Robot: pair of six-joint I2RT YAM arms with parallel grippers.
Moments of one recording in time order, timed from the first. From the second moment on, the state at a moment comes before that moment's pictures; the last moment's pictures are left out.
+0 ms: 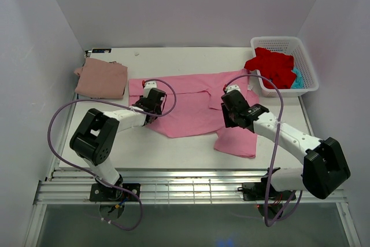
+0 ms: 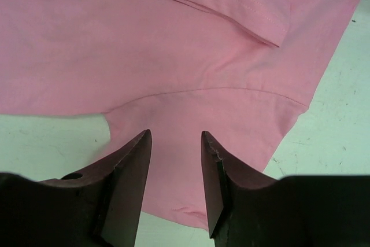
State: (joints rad) left arm -0.51 1.70 0.87 -0.03 -0.51 -0.45; right arm 0.64 1.31 0.88 -0.55 0.33 0.26
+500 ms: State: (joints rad) left arm -0.51 1.70 0.91 -0.03 -0.58 -0.43; right arm 0.64 1.24 0.81 -0.60 0.36 0.31
